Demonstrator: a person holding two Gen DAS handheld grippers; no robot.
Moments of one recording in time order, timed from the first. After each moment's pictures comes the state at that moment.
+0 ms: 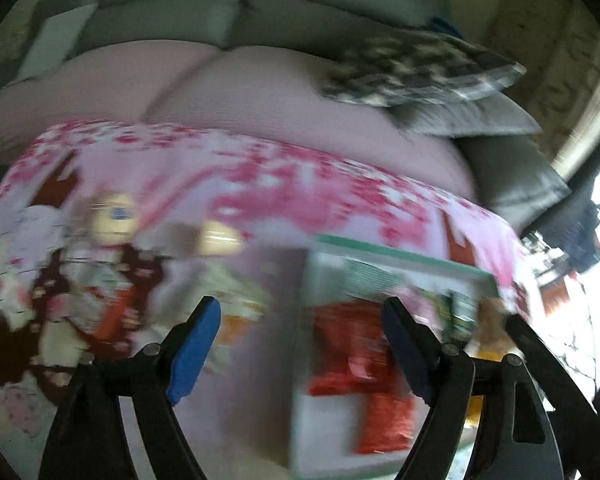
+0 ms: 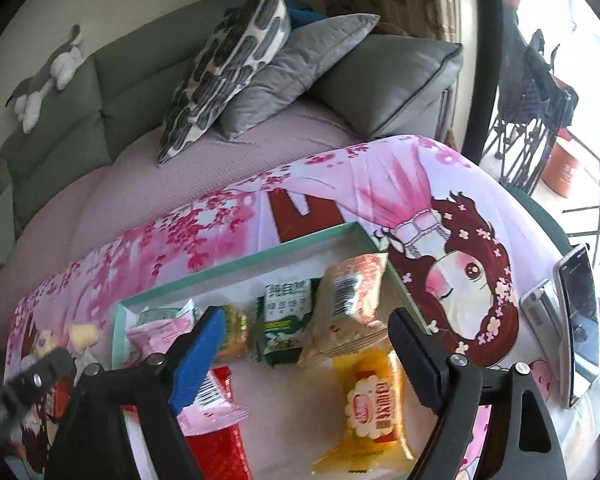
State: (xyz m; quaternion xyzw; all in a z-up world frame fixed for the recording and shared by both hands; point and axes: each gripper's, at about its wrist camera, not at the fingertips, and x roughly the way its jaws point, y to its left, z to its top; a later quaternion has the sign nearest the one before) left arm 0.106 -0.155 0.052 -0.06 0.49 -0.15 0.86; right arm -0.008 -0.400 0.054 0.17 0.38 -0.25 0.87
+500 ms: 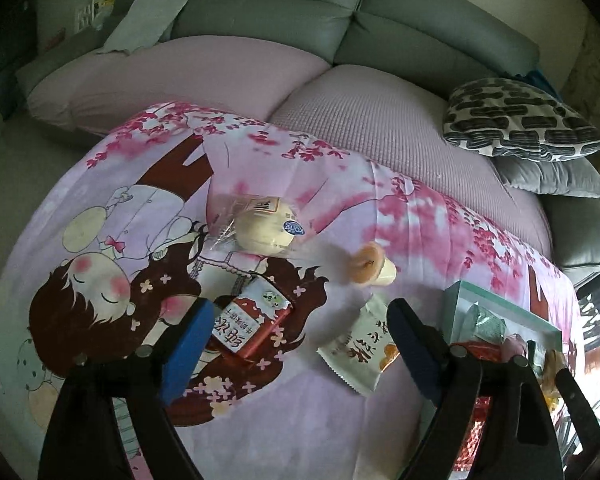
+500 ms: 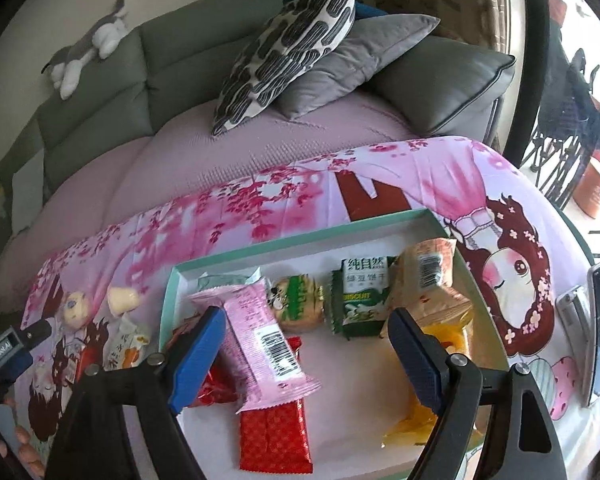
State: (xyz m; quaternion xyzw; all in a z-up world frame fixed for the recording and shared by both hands) left arm 0.121 -0.057 0.044 -0.09 0.48 -0.02 0.87; right arm 0.004 -0.352 0.050 0.16 0.40 -0.19 0.88
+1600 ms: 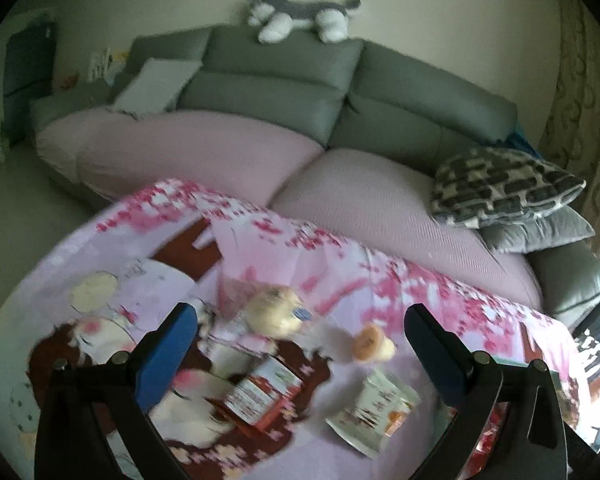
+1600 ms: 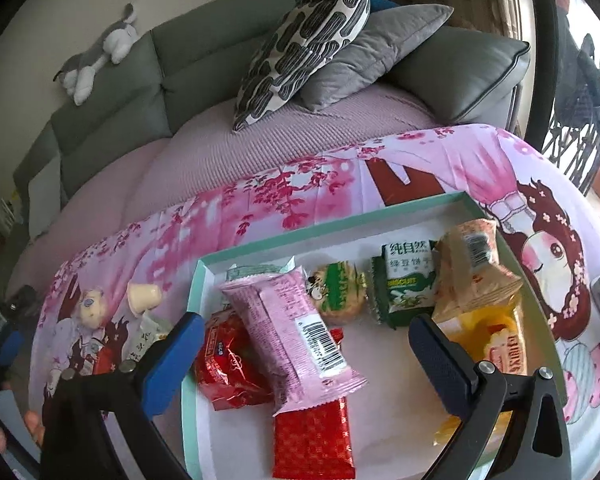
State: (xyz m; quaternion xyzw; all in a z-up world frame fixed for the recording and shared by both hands) left arm 0.112 -0.030 0.064 -0.10 0.32 -0.02 0.94; right arm 0.012 -0.335 0.032 0.19 0.38 -0.16 0.89
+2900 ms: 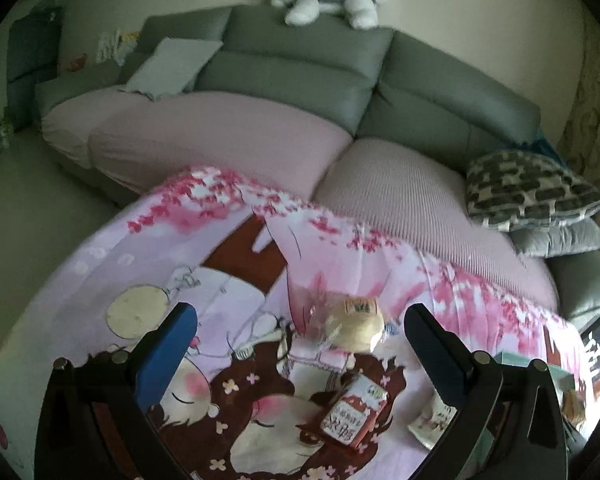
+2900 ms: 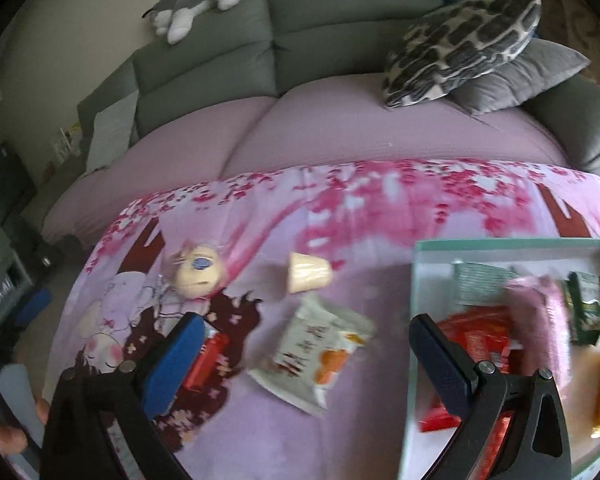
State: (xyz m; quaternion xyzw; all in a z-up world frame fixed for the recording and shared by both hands) left arm 0.145 0.046 0.047 -0.11 0.38 -0.02 0.92; right arm 0.097 -0.179 0.020 0.12 0.40 -0.02 0.91
